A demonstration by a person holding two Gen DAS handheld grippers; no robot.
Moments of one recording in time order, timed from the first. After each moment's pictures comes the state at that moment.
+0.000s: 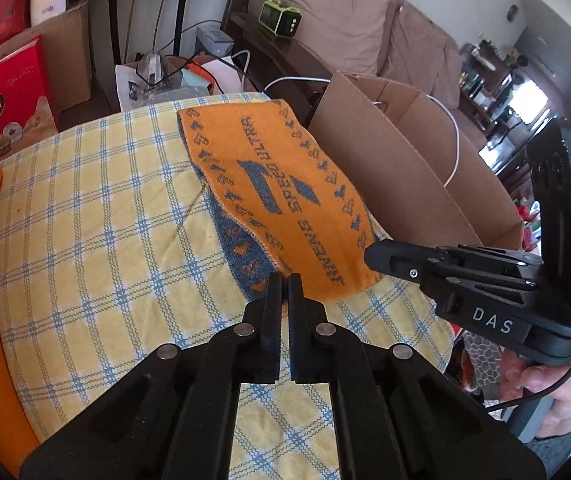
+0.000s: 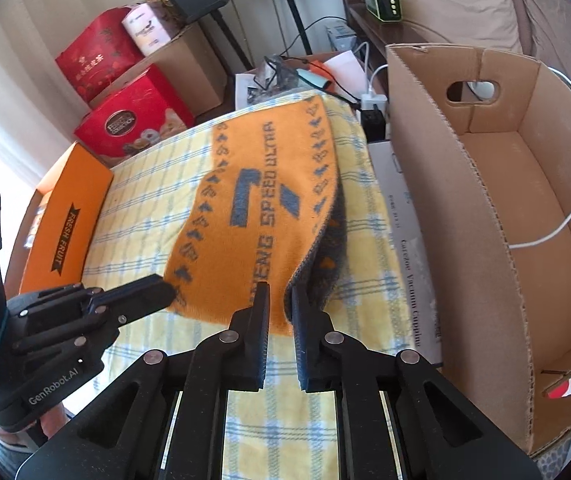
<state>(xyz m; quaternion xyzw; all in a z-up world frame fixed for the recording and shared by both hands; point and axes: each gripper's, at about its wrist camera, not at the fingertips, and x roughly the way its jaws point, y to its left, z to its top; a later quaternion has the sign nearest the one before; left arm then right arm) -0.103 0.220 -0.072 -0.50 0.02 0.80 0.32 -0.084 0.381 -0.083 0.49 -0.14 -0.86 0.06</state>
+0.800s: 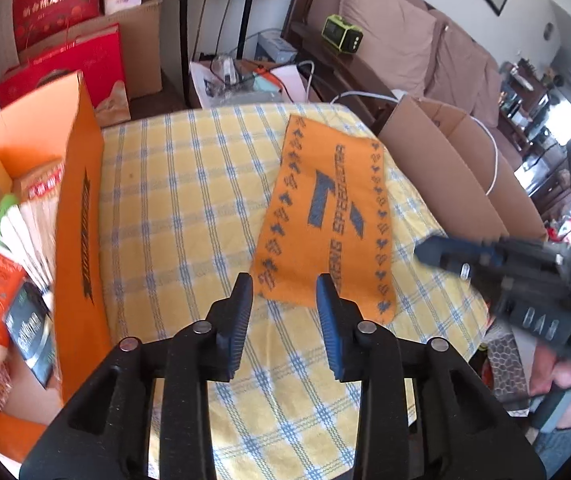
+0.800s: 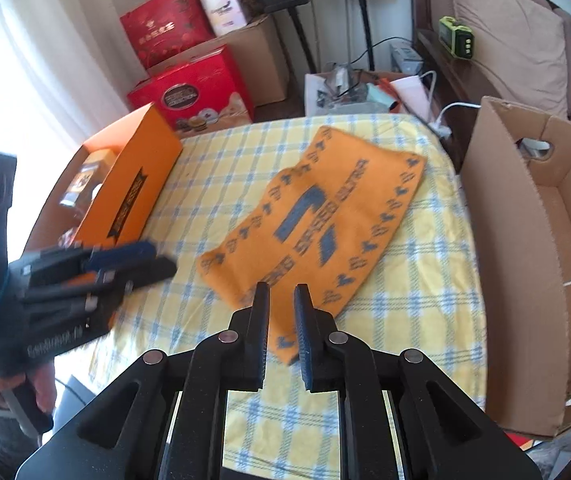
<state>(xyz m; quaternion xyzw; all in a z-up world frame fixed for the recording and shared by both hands) -0.100 0.132 -0.061 -0.51 0.01 0.82 0.25 -0.082 0.307 -0.057 0.48 -0.07 -0.87 0.12</state>
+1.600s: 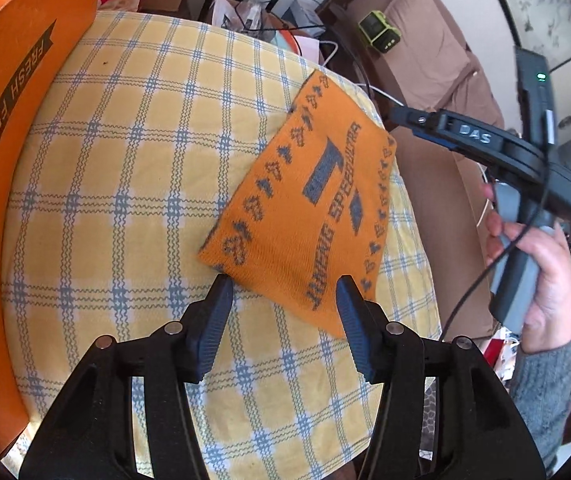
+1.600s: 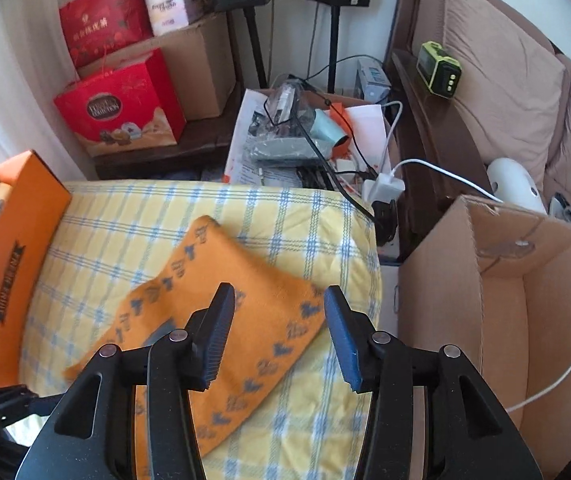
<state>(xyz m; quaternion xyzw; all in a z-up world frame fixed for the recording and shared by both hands) -0.120 0.132 -0.122 -0.57 -0.16 0.77 0.24 -0.223 0.356 -0.072 0.49 0.02 -0.87 0.06</state>
